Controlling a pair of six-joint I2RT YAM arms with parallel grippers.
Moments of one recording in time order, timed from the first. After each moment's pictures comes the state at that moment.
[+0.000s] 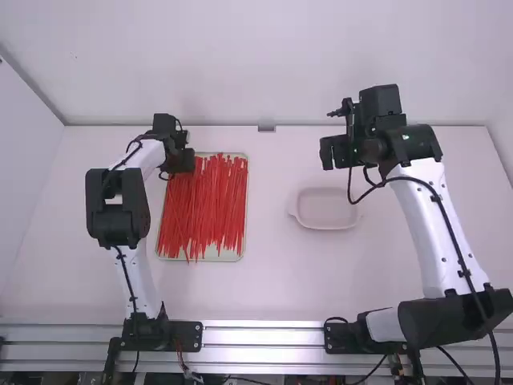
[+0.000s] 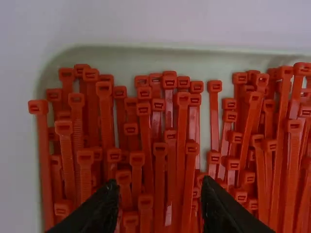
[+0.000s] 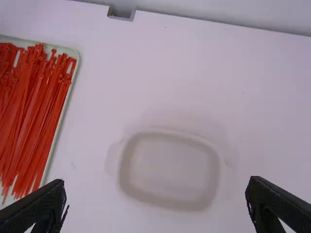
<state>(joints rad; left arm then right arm) 0.08 2.15 1.58 -0.58 0.13 -0.01 0.19 1.52 1.66 -1.10 -0.07 -0.03</state>
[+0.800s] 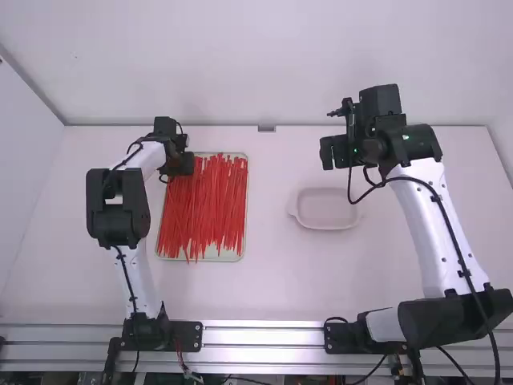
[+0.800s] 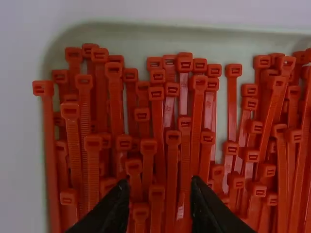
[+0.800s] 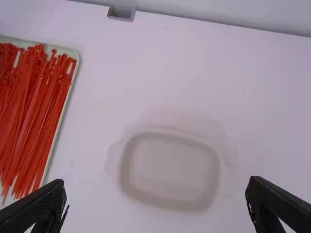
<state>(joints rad) 0.08 2.15 1.55 -0.58 0.09 0.00 0.19 1.52 1.66 -1.10 -0.07 -0.03</state>
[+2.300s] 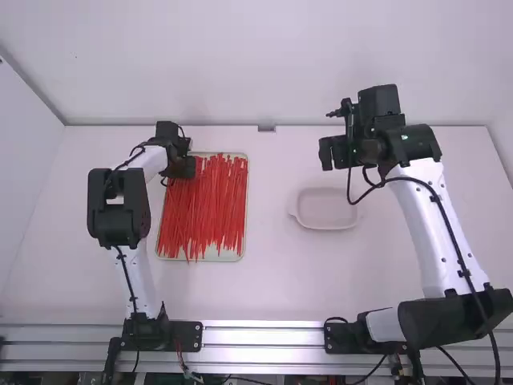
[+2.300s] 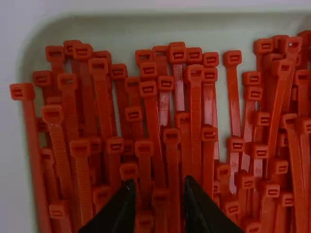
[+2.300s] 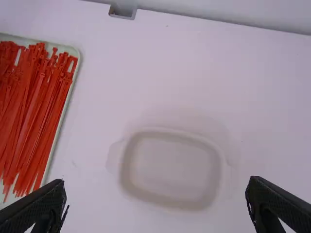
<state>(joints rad) 0.08 2.15 1.50 -0.51 0.09 0.07 0.20 1.52 1.66 -1.11 -0.07 -0.03</state>
